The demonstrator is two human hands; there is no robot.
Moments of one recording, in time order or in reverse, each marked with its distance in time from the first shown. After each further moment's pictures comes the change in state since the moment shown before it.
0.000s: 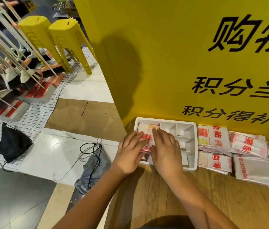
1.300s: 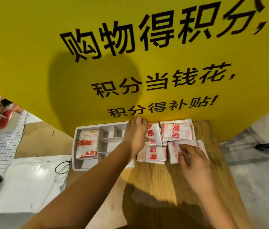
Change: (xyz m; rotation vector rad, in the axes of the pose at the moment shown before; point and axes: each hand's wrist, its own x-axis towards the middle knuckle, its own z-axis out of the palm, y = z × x) left_hand 0.175 0.224 0.051 0.228 -0.325 0.017; right_hand -0.116 0.237 -0.109 0.358 0.199 0.445
